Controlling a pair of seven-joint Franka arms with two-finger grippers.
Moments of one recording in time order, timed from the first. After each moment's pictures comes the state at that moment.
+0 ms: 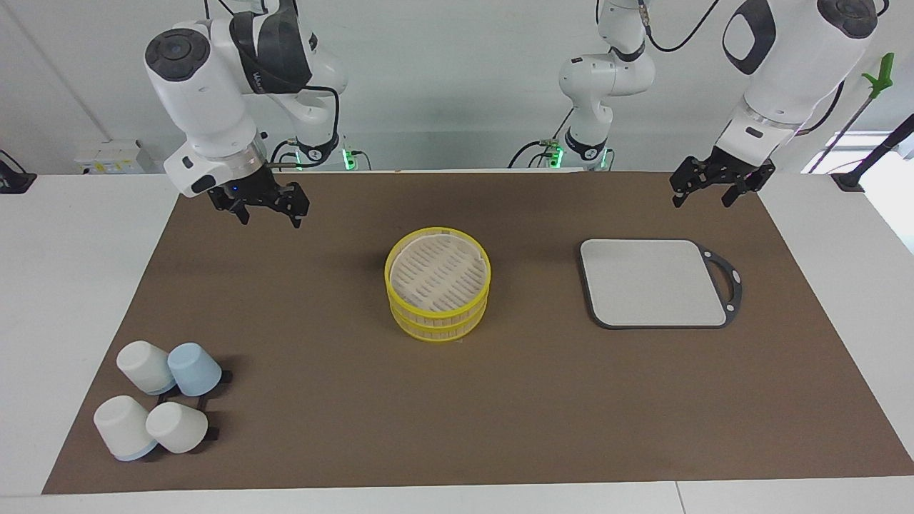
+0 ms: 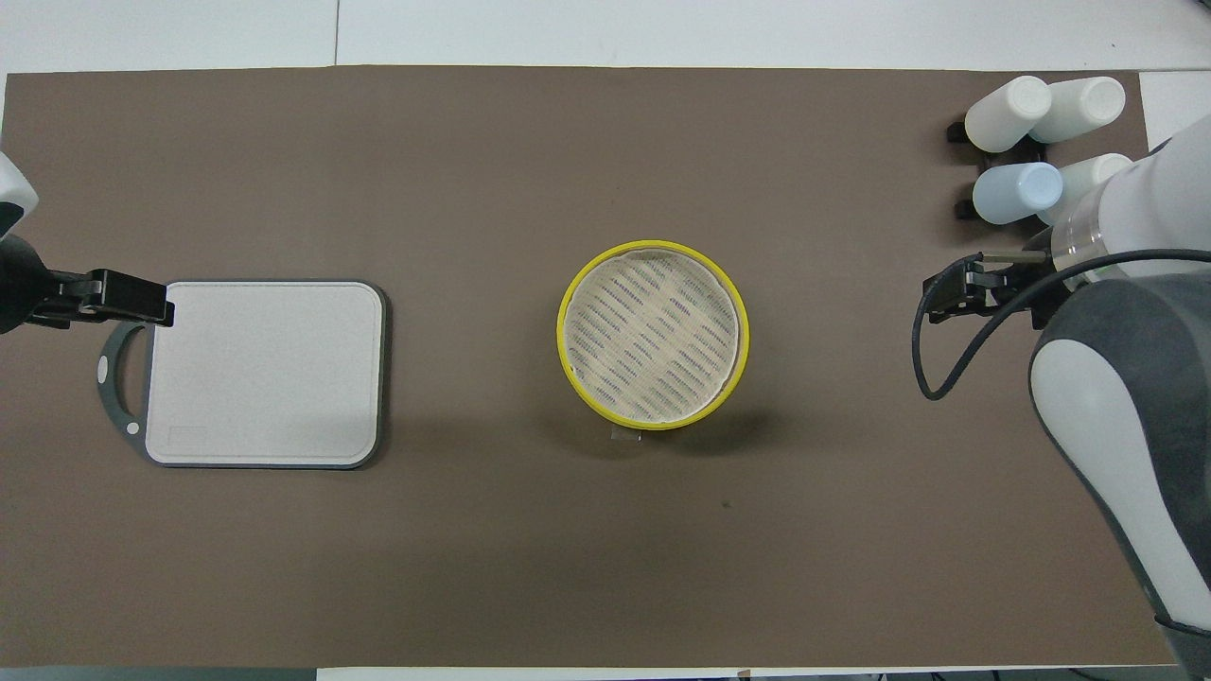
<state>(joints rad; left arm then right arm) 0.01 -0.05 -0.05 -1.71 -0.02 1.64 0.03 -0.06 -0.01 0.18 -1.75 -0.02 1.66 0.22</state>
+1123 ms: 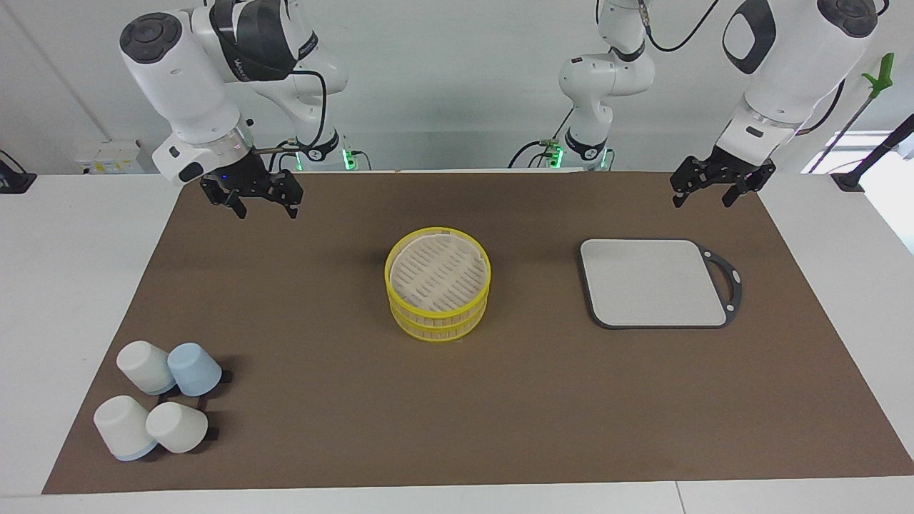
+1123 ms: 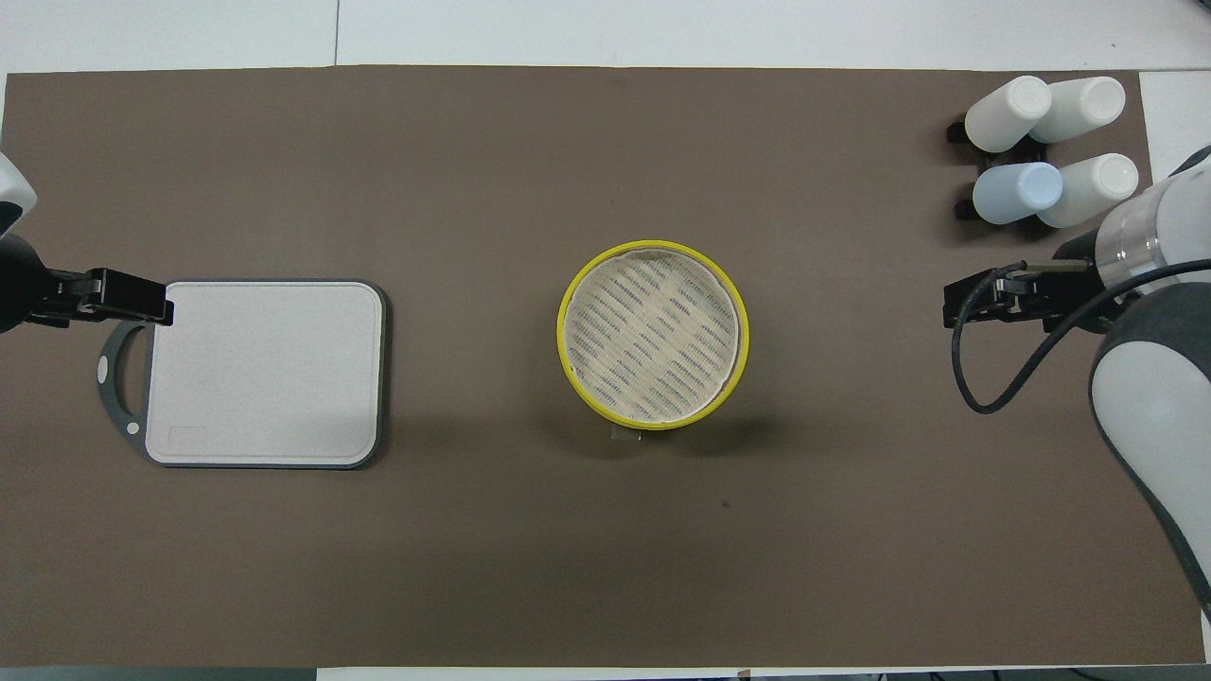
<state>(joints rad) 0.01 -0.05 -0.05 -1.71 -0.02 1.64 0.03 0.06 -0.04 0.01 -1.76 0.05 1.67 0.13</state>
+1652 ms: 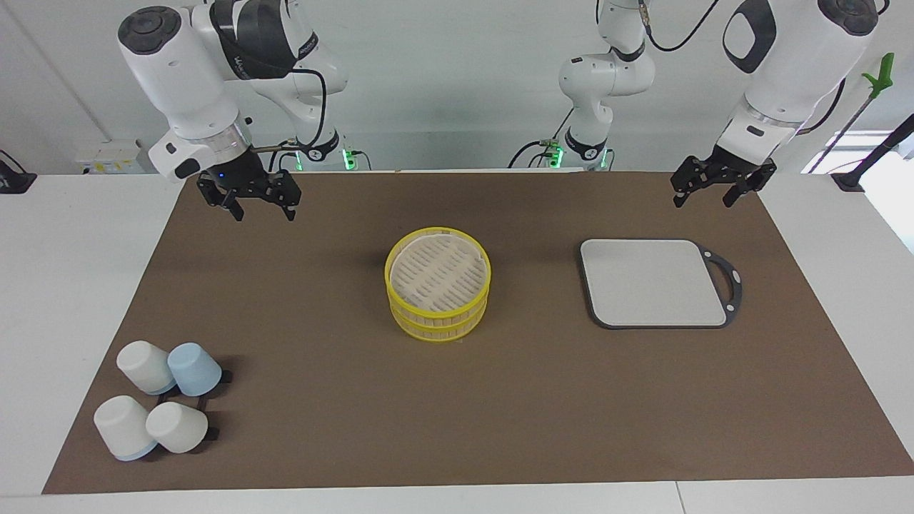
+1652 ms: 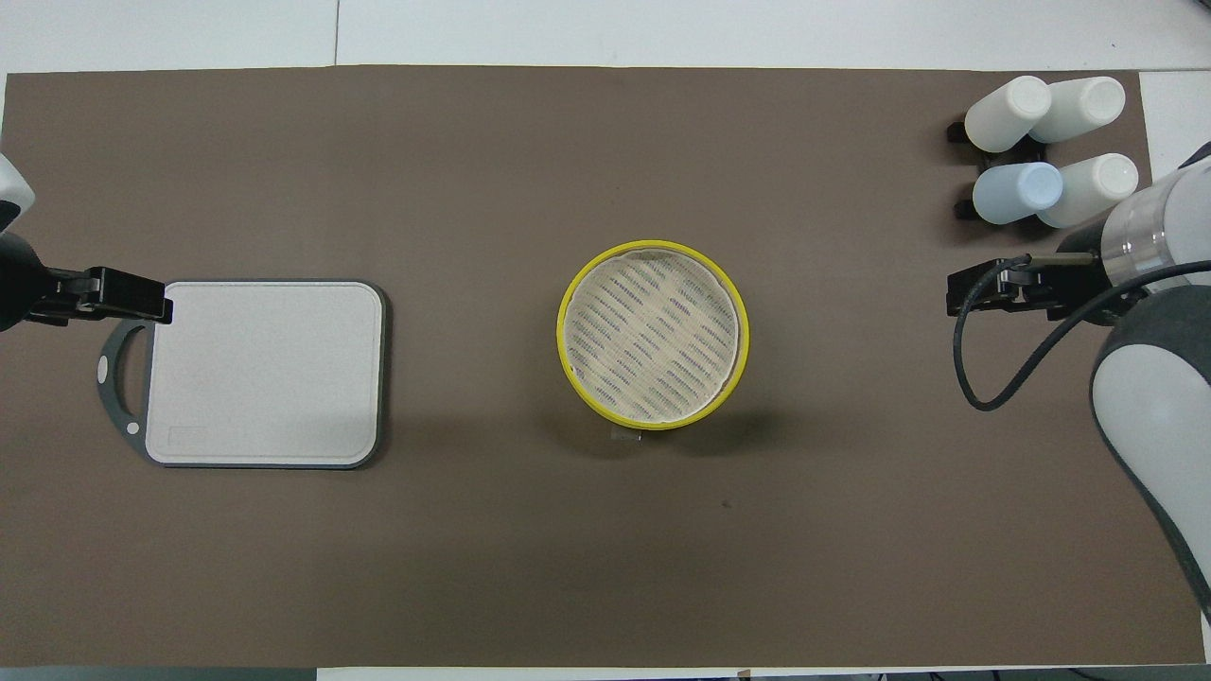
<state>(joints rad) 0.01 -0.05 -0.05 -1.71 -0.02 1.65 0.03 0.06 -0.04 0.01 -1.76 0.04 1.71 0.13</state>
